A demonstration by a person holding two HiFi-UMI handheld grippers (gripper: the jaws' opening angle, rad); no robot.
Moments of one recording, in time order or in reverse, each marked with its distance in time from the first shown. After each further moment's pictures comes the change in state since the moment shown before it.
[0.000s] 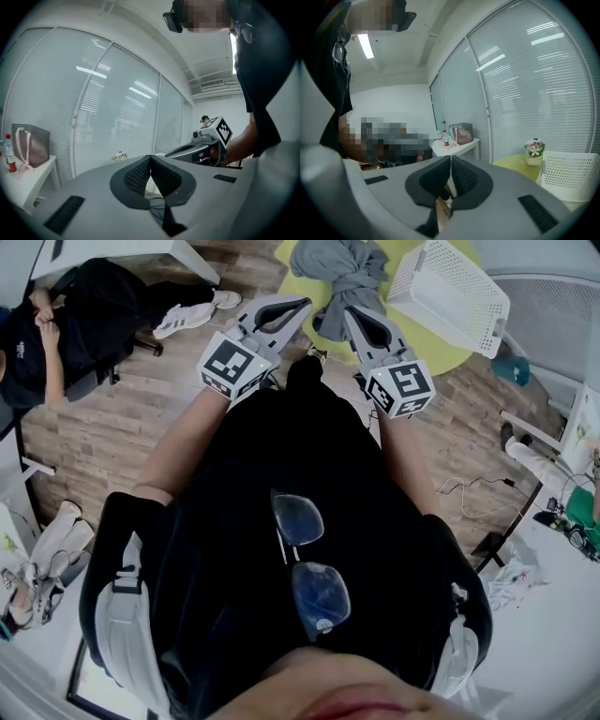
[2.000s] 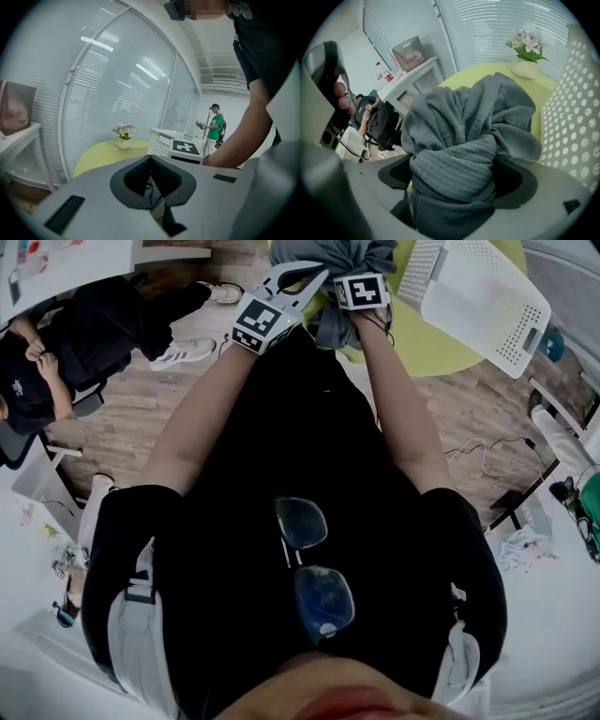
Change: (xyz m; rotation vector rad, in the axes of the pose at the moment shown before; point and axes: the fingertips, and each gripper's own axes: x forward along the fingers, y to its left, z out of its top) left arm 0.184 0.119 -0.148 -0.124 0.190 -0.044; right arm 0.165 -0.206 -0.281 0.348 0.859 -0.230
